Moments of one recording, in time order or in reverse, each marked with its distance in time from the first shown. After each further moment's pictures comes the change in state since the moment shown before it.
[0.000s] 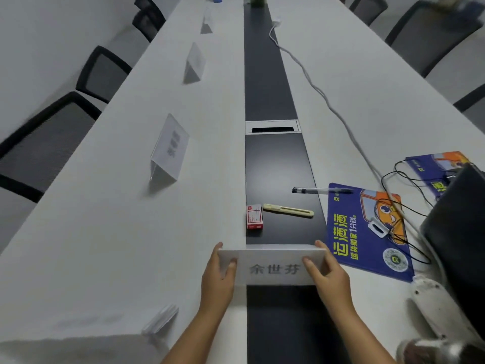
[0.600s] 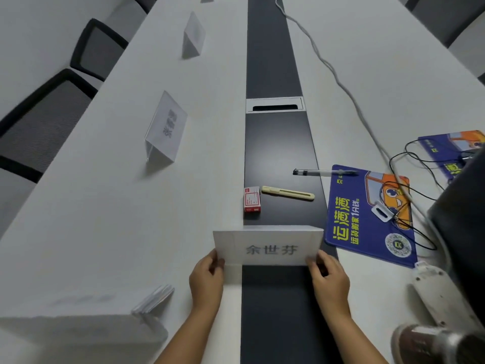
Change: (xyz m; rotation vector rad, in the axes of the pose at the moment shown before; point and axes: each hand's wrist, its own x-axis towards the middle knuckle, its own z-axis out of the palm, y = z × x) left_hand -0.008 -0.028 0.012 0.008 0.211 -0.117; right_hand -0.001 0.050 0.006 -0.191 0.141 -0.074
